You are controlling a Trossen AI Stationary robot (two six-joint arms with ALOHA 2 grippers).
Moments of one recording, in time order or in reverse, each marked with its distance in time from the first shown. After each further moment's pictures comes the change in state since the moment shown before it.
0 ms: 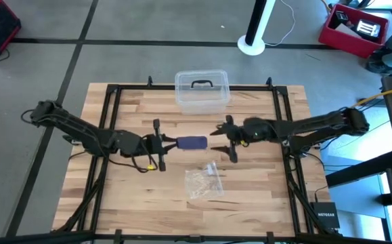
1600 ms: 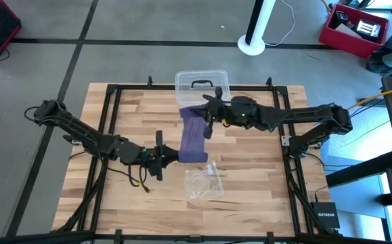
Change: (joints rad) left arm -0.110 0.051 -0.010 0.052 0.030 0.577; right arm -0.095 0.244 0.493 -0.045 0.232 -0.106
